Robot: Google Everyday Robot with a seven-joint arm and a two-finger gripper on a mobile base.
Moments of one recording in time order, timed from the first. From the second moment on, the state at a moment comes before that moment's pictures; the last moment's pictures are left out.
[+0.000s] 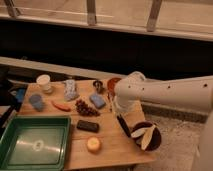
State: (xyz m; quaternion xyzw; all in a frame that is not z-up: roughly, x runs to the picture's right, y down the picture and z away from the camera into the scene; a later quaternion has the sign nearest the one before) arm 0.086 0.115 0.744 -0.24 0.14 0.63 0.73
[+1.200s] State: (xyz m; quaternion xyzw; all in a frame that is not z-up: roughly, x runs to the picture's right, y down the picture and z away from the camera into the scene) arm 0.090 -0.008 0.828 -0.22 0.04 0.60 0.77
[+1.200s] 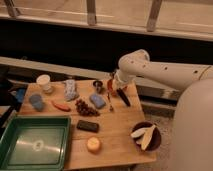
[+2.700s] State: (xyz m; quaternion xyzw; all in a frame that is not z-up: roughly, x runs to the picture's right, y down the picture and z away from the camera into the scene) arm 0.098 0.009 0.884 -0.31 0.01 0.61 0.73
